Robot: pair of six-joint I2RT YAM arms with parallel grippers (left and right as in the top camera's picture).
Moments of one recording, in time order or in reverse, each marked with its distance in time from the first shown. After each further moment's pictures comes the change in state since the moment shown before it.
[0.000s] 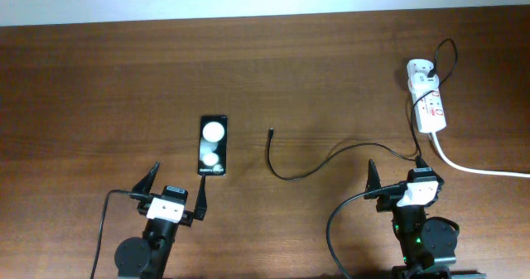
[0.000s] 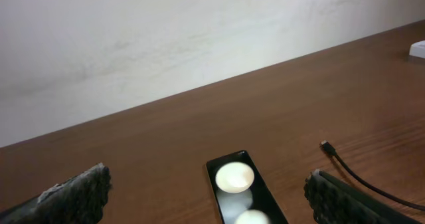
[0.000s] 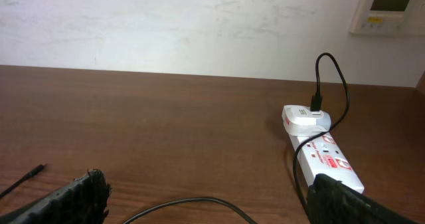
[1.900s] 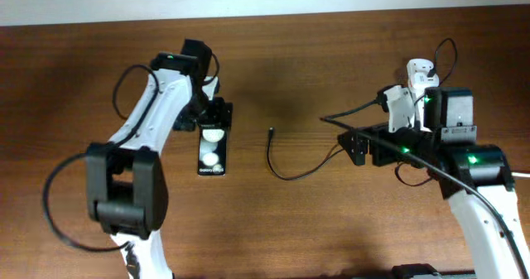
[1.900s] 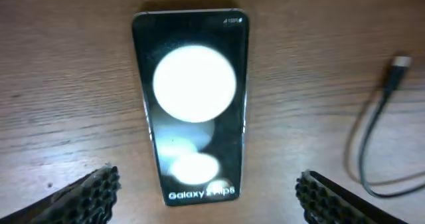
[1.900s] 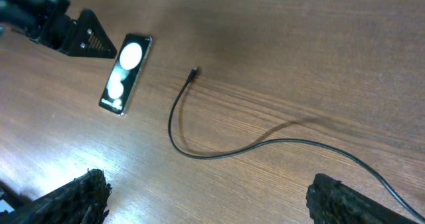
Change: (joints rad) left arm -0.119 2.037 1.668 -1.137 -0.050 -0.359; right arm 0.000 1.130 1.087 -0.827 -0.474 0.002
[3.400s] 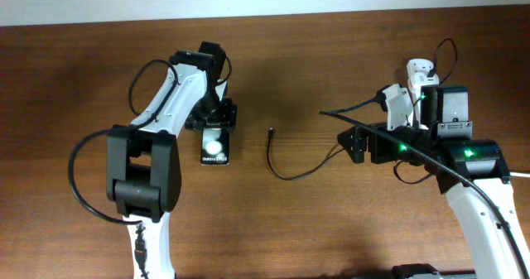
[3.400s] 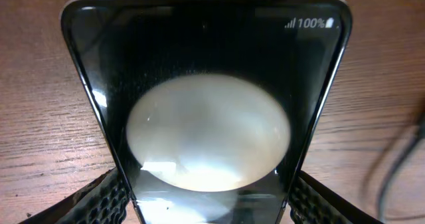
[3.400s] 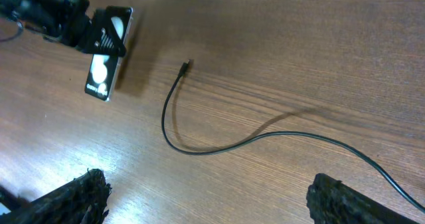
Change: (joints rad) left arm -0.036 0.148 0.118 -0.040 -0.034 -0.032; right arm 0.000 0.027 0.000 -0.002 0.019 0.018
